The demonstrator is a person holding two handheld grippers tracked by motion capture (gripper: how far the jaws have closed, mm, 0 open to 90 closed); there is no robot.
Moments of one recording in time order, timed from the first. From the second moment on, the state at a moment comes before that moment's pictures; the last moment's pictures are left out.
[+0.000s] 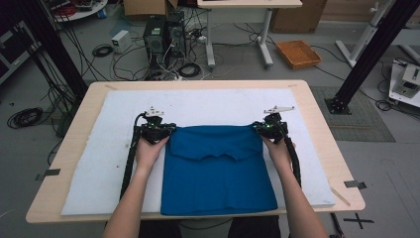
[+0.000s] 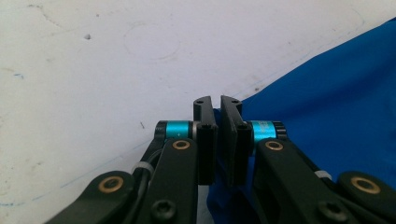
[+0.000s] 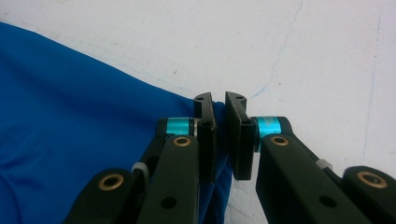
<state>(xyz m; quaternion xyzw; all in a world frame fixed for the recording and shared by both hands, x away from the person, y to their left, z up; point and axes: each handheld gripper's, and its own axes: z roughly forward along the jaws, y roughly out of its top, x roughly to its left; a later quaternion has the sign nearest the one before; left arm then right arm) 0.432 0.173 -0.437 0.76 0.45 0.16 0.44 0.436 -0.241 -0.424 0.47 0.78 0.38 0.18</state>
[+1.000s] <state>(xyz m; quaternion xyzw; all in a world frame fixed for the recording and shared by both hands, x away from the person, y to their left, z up) 0.385 0.183 -0.433 0.75 0.49 0.08 0.43 0.376 -0.268 -0.415 0.48 0.74 0.42 0.19</state>
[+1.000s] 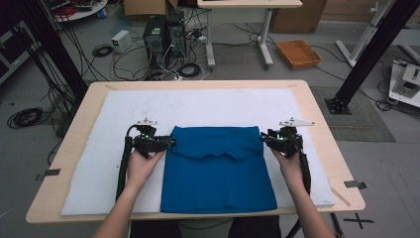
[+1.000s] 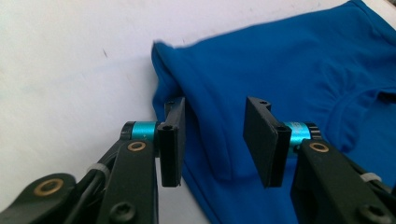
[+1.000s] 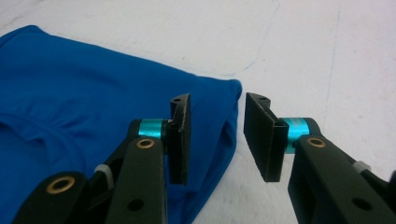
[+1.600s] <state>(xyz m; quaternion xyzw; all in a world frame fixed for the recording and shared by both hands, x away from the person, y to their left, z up) 0.379 0.172 -0.440 0.77 0.49 0.07 0.40 0.359 -0.278 -0.434 0.49 0.74 0.43 0.16</state>
